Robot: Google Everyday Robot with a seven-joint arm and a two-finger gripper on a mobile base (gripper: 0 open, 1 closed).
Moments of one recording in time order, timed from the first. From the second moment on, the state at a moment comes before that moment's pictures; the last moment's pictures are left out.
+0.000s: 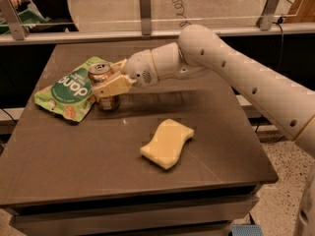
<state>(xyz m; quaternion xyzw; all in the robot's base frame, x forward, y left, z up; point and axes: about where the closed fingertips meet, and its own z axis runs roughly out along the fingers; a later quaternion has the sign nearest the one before) 0.571 0.140 0.872 -0.56 0.58 0.46 0.37</state>
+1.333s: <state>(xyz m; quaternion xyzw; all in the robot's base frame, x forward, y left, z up) 0.565 0.136 0.872 -0.57 0.57 0.46 0.37</state>
